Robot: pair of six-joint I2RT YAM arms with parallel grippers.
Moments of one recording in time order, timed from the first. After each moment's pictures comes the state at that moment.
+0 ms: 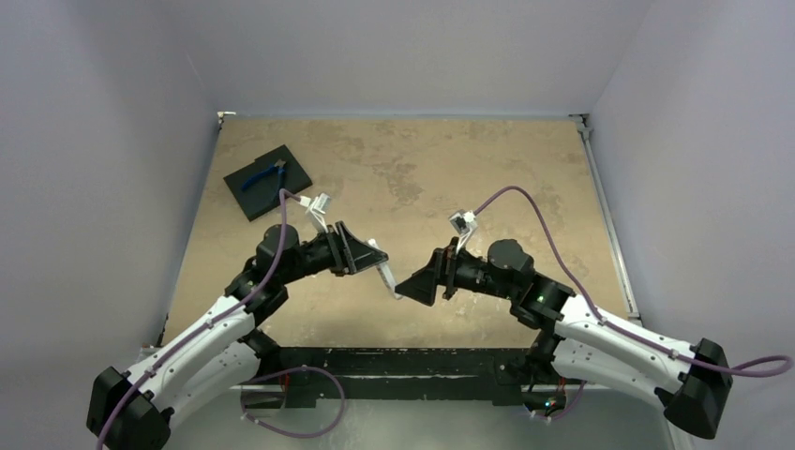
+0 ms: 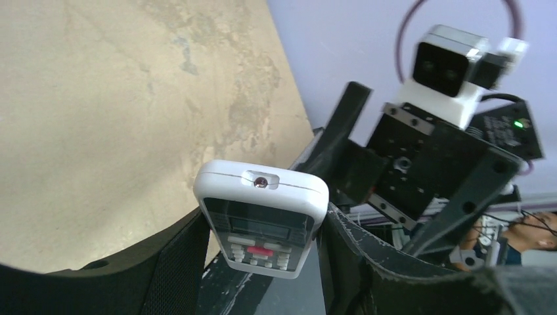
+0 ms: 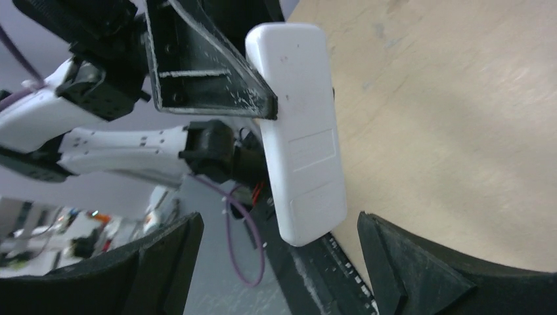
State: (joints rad) left arm -0.58 0.77 0.47 0.14 0.47 -0.97; right arm 0.92 0.82 0.52 0.12 -0.30 0.82
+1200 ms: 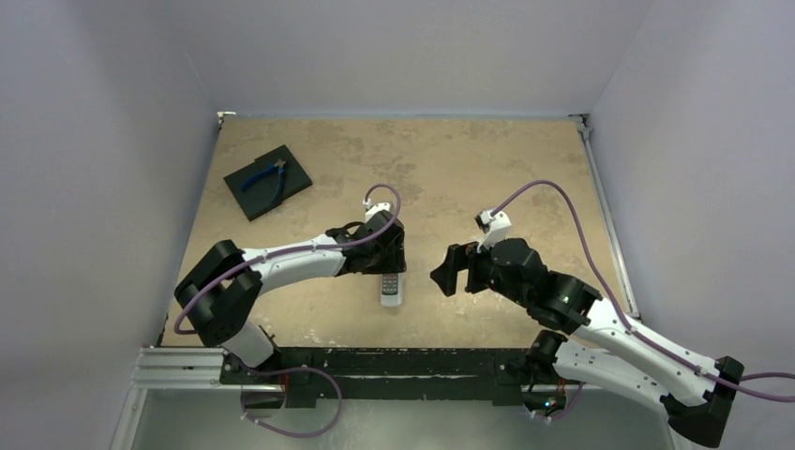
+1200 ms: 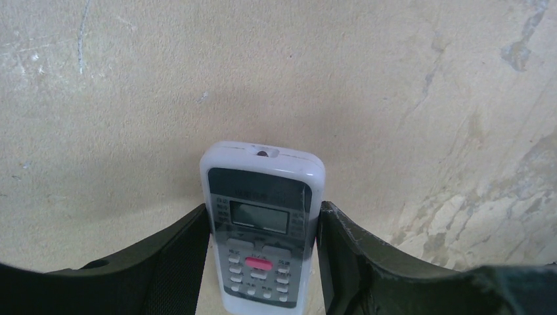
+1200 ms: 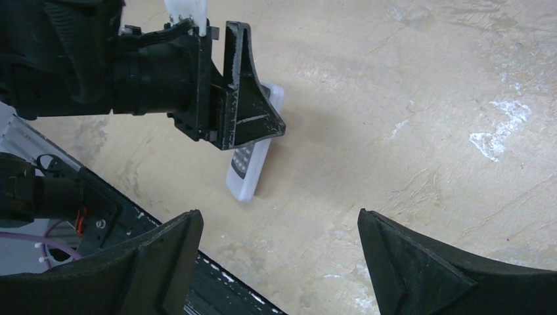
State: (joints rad) left arm -0.86 1.57 0.92 -0.32 -0.16 -0.84; right arm 0.92 0.72 0.69 -0.48 0.19 0.57
